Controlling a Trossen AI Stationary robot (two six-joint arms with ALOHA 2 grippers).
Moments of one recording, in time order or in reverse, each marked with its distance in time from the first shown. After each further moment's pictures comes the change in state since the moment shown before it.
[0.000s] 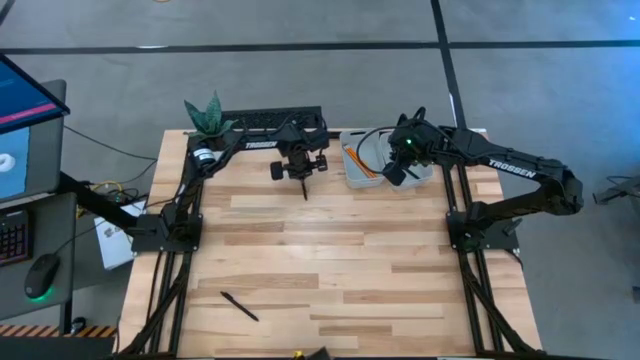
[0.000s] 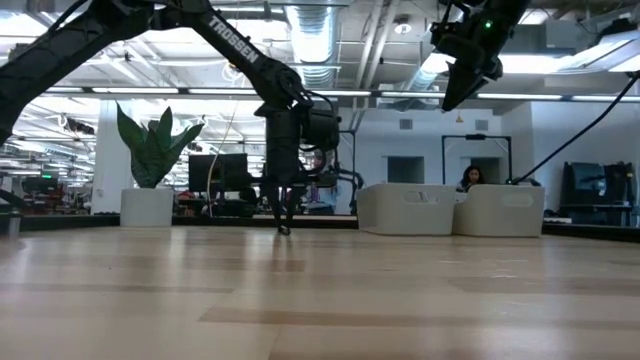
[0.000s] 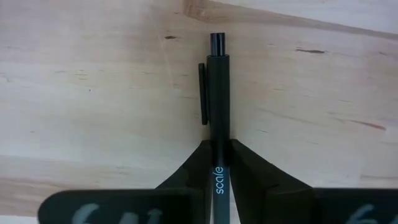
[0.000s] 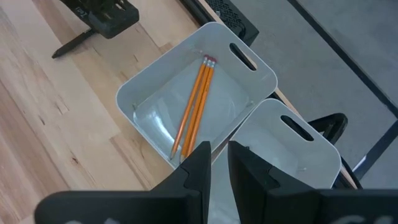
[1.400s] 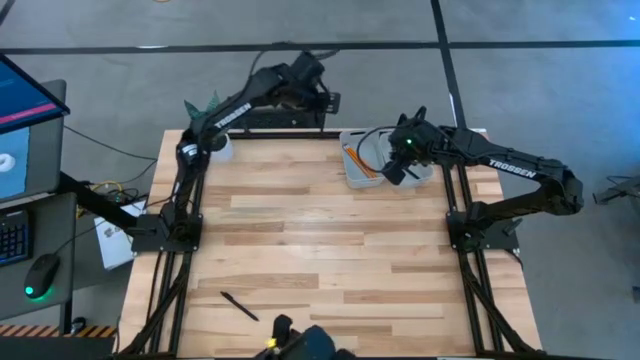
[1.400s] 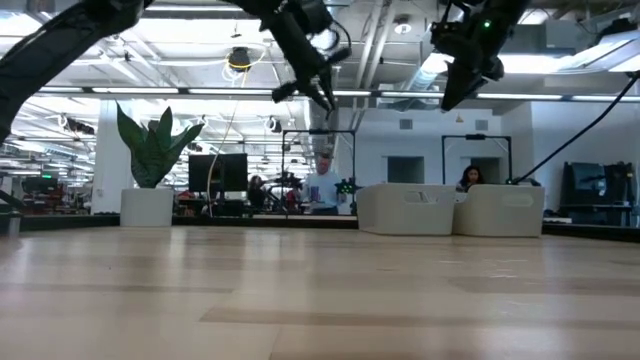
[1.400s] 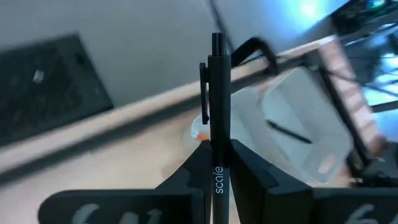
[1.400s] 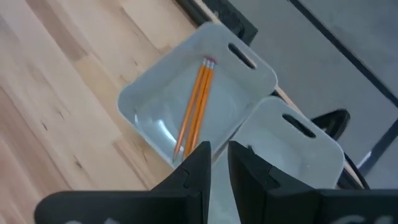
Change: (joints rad) left arm 0.089 -0.077 0.666 -0.099 -0.027 0.594; right arm 0.001 -0.001 0.000 0.005 -0.001 0.036
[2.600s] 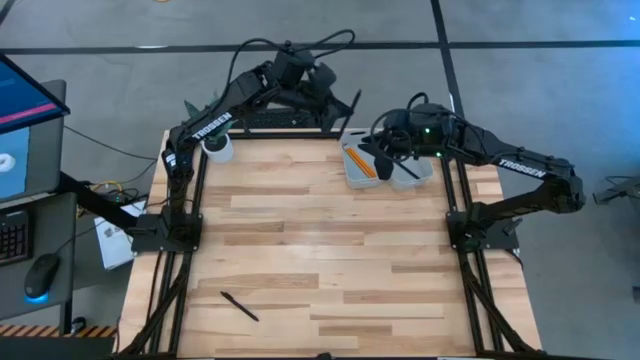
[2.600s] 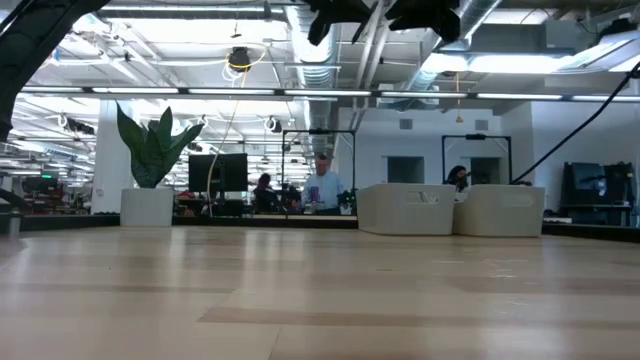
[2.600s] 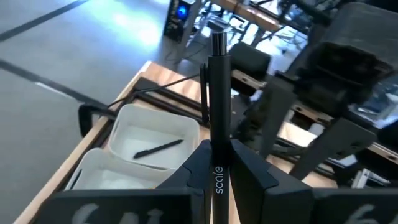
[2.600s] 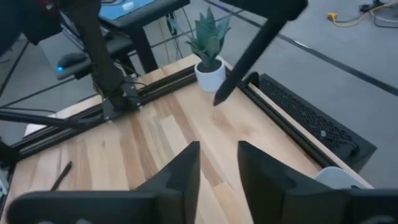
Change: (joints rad) left arm -0.125 -0.159 0.000 0.232 0.382 0.433; right arm 0.093 -0.008 0.136 0.374 -0.291 0.095
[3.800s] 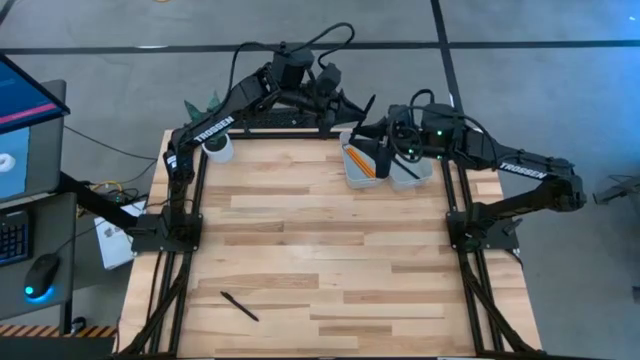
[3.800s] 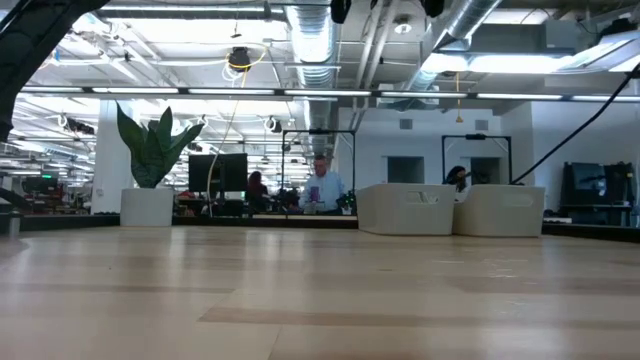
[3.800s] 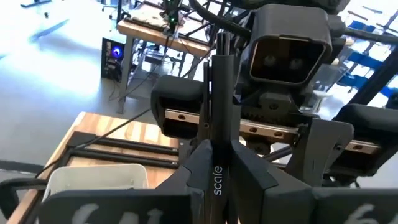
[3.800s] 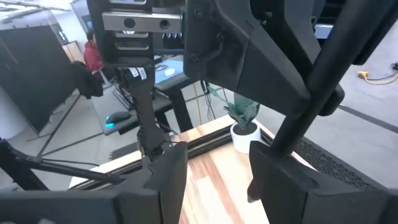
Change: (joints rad) left arm -0.044 0.002 -0.001 0.214 0.227 0.036; right arm 0.051 0.001 0.002 0.272 -0.001 0.039
